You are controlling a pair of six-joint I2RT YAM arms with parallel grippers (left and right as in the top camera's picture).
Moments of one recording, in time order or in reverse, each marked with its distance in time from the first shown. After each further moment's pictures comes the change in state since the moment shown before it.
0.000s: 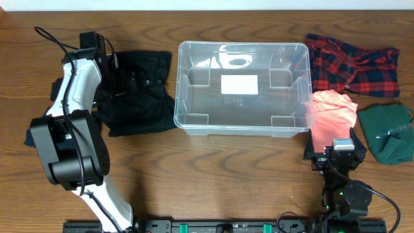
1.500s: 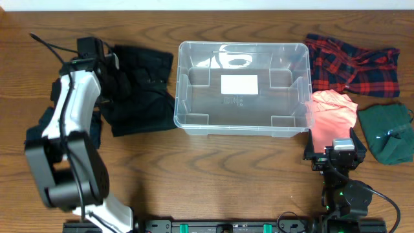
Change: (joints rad) left arm -0.009 -0.195 -0.141 0.085 0.064 -0.004; right arm 0.000 0.000 0.000 0.000 0.000 0.000
